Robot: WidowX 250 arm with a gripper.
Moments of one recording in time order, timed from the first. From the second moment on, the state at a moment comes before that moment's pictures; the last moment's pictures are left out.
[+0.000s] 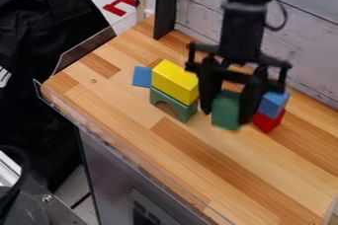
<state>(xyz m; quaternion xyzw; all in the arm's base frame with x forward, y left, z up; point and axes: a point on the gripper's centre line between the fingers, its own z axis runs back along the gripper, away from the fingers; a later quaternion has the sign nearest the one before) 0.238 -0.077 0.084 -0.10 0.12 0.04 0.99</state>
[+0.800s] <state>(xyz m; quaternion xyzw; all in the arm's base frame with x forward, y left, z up) 0.256 -0.109 0.009 -0.02 0.12 0.04 0.99</state>
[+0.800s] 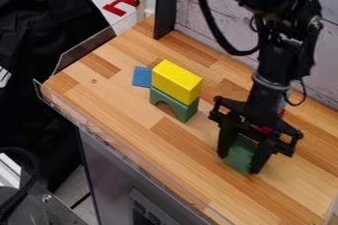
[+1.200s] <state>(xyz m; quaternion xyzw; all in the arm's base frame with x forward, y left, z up) 0.250 -0.103 0.009 -0.04 0.11 0.06 0.99</state>
